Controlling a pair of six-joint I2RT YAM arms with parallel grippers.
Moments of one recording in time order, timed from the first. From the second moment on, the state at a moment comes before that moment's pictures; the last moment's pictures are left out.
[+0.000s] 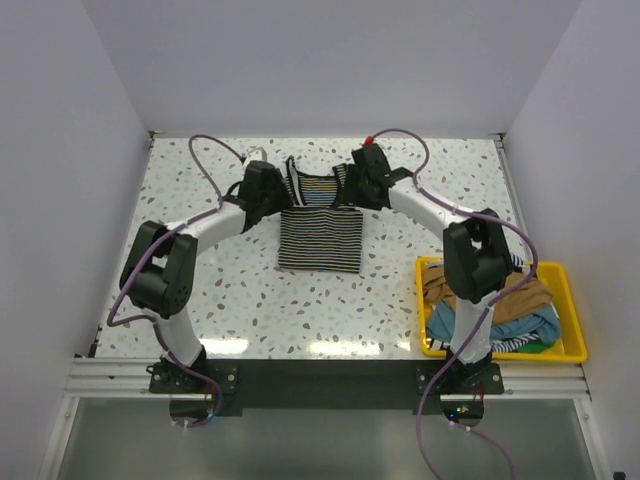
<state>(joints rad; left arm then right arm) -0.39 1.82 1.16 -0.03 -0.14 -0.67 0.48 1.96 1.54 -0.47 0.15 0.58</state>
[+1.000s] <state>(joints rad) -0.70 1.36 0.52 -0.01 -0.19 -0.90 0.96 1.63 0.86 -0.23 0.27 0.79</state>
